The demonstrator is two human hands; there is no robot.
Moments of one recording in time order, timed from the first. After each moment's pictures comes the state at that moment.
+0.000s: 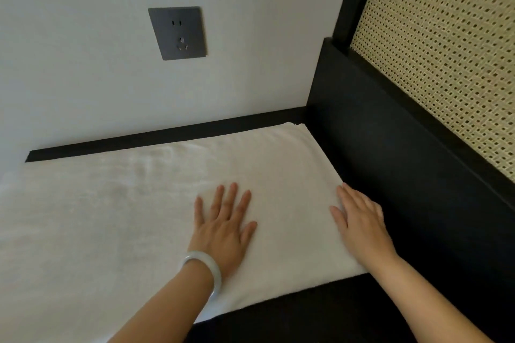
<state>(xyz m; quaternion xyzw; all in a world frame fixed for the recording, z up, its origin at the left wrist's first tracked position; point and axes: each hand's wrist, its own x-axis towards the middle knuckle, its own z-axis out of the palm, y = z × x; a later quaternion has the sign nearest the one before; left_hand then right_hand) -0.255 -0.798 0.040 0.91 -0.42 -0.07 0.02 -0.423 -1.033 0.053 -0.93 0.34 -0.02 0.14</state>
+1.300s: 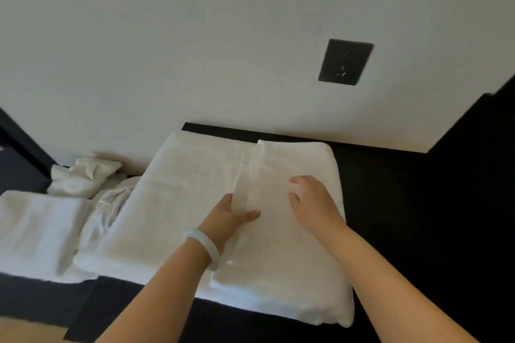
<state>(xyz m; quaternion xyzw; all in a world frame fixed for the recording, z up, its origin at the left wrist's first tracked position) -0.186 -0.634 0.106 0.71 0.06 -0.28 0.64 -0.213 -0.827 0.122 -0.94 0.13 0.01 0.30</state>
